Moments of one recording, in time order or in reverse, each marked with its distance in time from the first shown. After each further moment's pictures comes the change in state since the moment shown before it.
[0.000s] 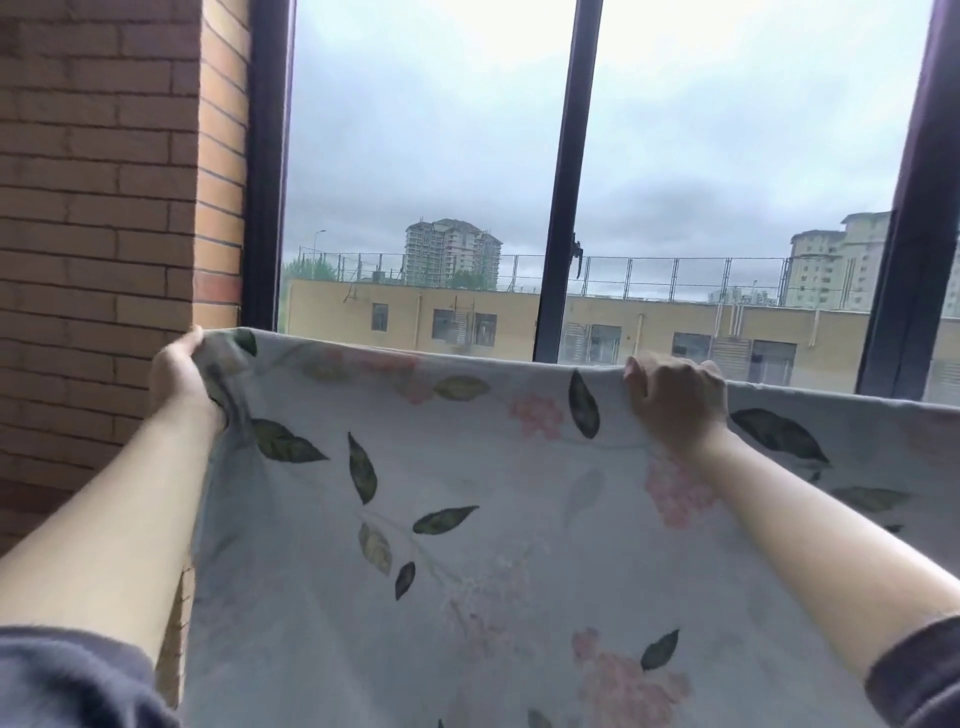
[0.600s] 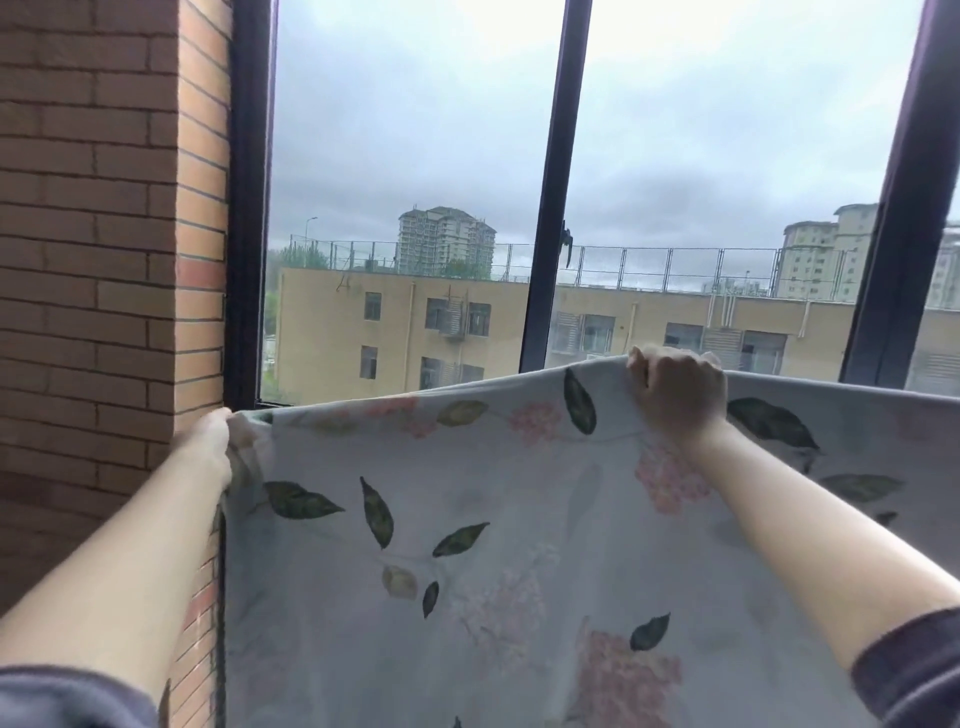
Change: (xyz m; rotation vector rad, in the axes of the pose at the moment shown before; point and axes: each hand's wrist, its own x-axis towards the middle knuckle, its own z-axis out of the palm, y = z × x) left_hand 0.032 -0.083 -0.036 0.376 0.191 -0.323; right_hand -0.004 0.016 -0.001 -0.007 0.012 0.008
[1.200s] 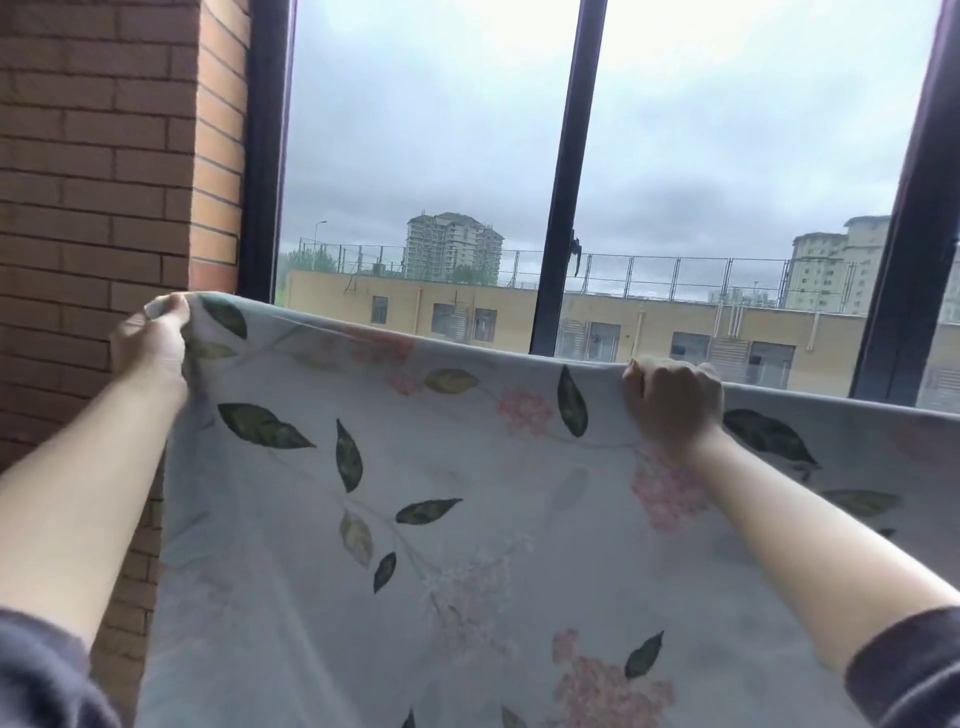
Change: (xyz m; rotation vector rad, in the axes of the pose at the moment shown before) left_hand -0.063 0.092 -0.006 -0.101 -0.060 0.557; right_hand 0.003 -0.011 0.004 0.013 0.034 -0.011
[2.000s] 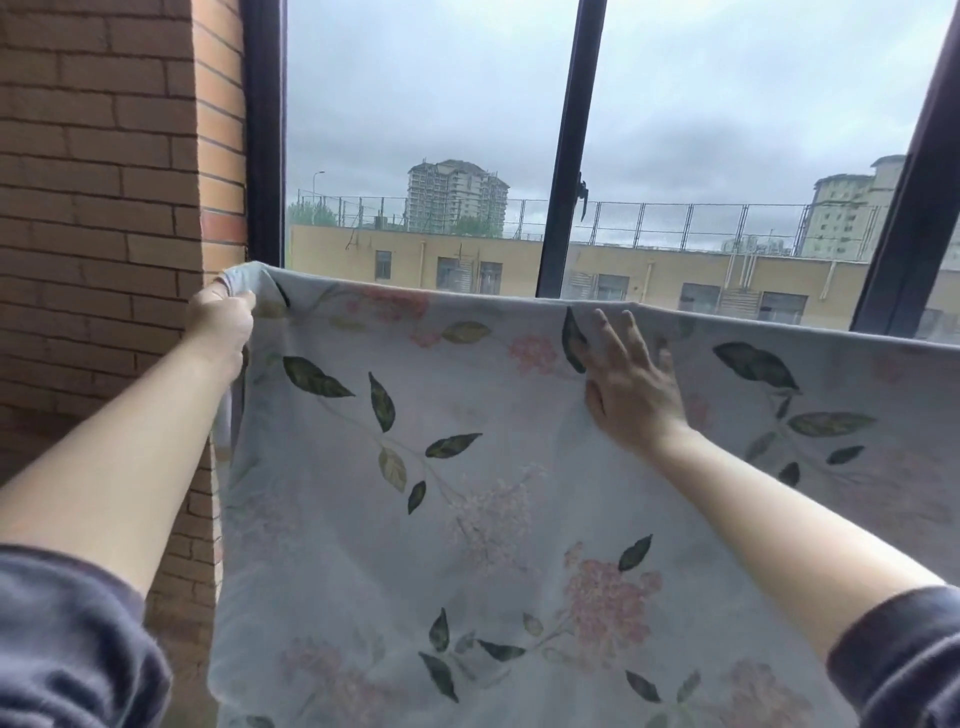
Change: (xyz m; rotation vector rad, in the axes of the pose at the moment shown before) left_hand -0.023 -0.023 -0.004 0.216 -0.208 0.070; right_hand -0.069 -0.028 -0.012 0.030 -0.329 -0.281
